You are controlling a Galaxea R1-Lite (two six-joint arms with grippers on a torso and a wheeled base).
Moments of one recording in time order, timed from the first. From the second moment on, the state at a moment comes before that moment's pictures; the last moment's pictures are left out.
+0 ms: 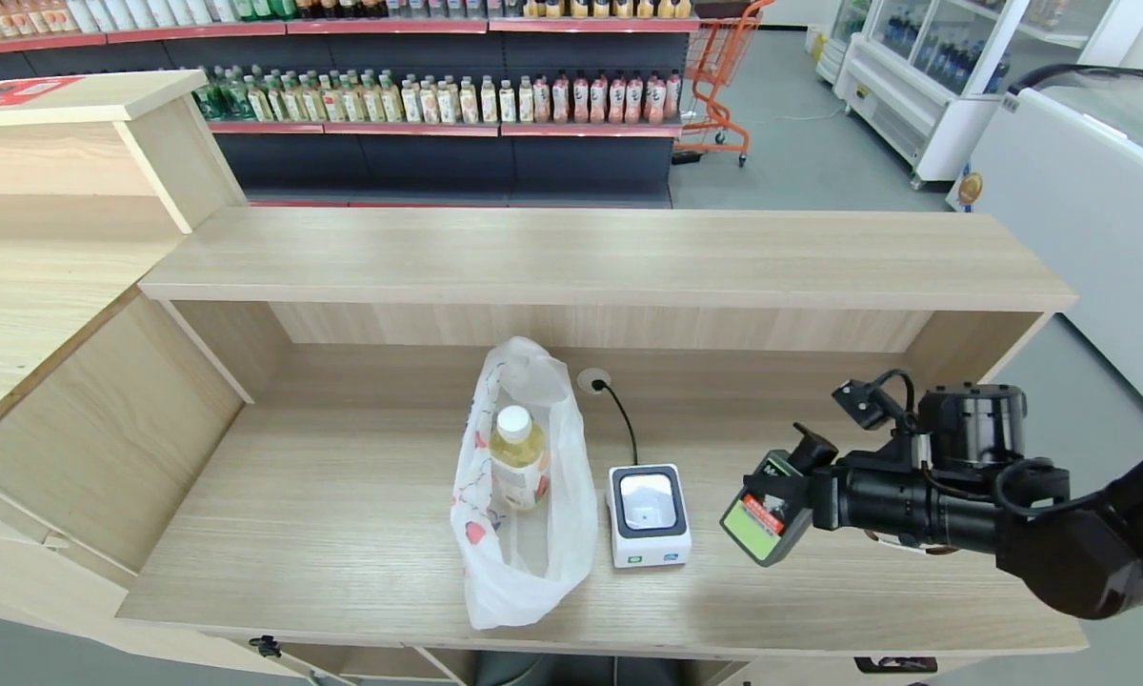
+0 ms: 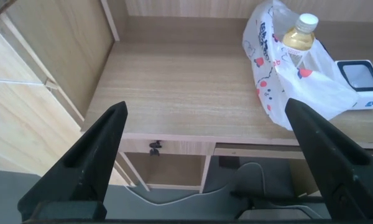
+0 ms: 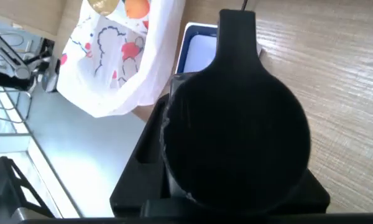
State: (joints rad) left arm 0.00 0.00 0.00 0.00 0.00 0.01; right arm 0.19 1.93 -0.58 -0.91 0.59 0.17
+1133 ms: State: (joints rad) left arm 0.00 0.00 0.00 0.00 0.00 0.01; right arm 0.35 2.25 -0.87 -1.01 0.53 0.17
